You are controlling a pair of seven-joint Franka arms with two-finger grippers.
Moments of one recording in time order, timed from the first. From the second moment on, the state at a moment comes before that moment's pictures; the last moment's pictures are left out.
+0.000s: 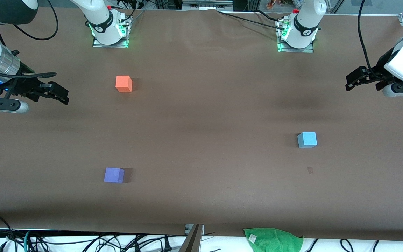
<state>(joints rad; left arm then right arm) -0.01 -0.03 -0.04 -1.68 0.00 1.61 -0.11 0.14 0.14 0.00 -1.47 0.00 1.61 0.23</state>
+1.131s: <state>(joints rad) 0.00 0.07 -0.04 -1.59 0.00 1.61 -0.11 0.14 0.14 0.00 -1.47 0.00 1.61 0.23</state>
